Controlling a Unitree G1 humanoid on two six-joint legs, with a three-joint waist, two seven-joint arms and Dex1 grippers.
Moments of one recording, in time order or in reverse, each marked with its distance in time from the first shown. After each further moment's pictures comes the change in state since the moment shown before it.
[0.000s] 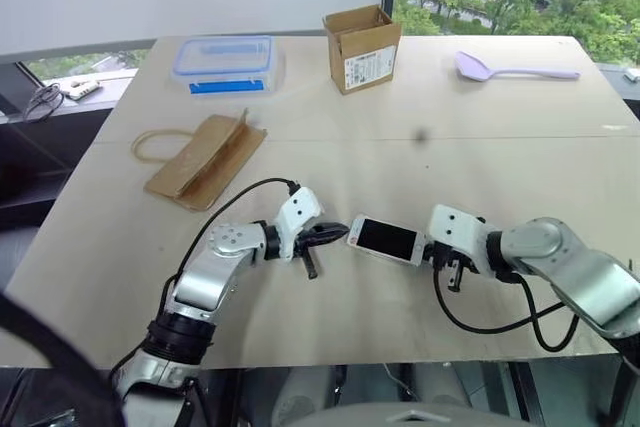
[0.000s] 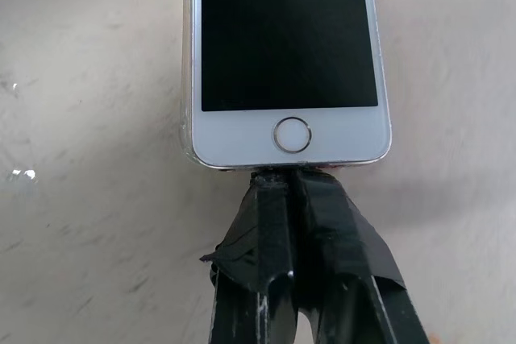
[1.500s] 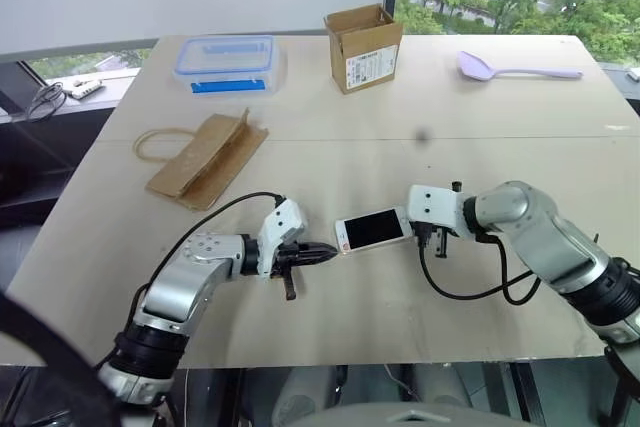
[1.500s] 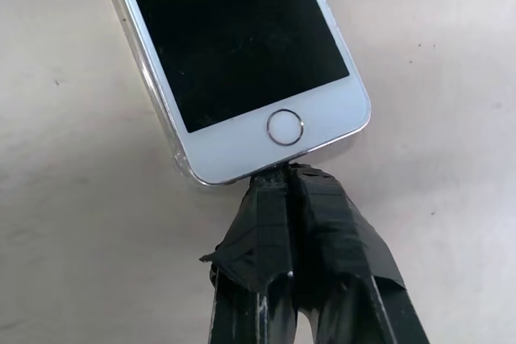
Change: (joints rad) left arm 0.055 0.114 0.017 -0.064 -0.116 0.113 -0.146; right arm -0.197 0.096 0.115 0.260 -0.335 -0.271 0.217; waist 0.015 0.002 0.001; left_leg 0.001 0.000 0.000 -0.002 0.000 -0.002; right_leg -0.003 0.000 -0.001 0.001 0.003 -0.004
